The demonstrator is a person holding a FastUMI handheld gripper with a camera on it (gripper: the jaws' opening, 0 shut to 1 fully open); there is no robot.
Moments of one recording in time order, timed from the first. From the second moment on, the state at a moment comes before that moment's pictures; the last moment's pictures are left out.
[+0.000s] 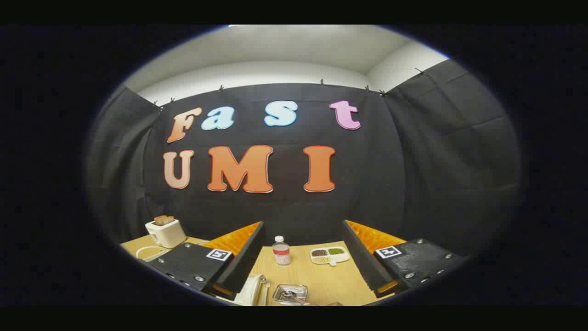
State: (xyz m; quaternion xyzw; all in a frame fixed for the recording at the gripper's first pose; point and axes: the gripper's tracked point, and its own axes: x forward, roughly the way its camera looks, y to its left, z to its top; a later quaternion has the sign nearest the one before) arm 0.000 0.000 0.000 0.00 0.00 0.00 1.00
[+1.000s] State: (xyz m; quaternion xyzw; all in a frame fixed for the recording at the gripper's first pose) arm -0.015 0.032 0.006 0.01 0.02 0.04 1.00
